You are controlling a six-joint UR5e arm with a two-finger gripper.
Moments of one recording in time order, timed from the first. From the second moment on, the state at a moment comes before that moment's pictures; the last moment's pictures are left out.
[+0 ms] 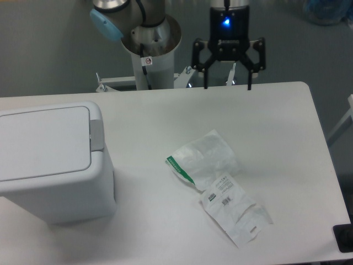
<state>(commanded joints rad) 2.63 -1.42 -1.79 -0.91 1.22 0.59</state>
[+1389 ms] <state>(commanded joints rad) 2.42 -1.58 -1.77 -0.82 1.02 0.43</state>
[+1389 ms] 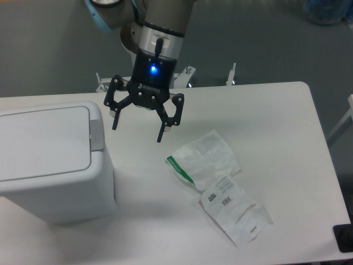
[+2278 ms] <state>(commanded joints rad) 2.39 -1.61 -1.77 -0.81 1.03 0.44</state>
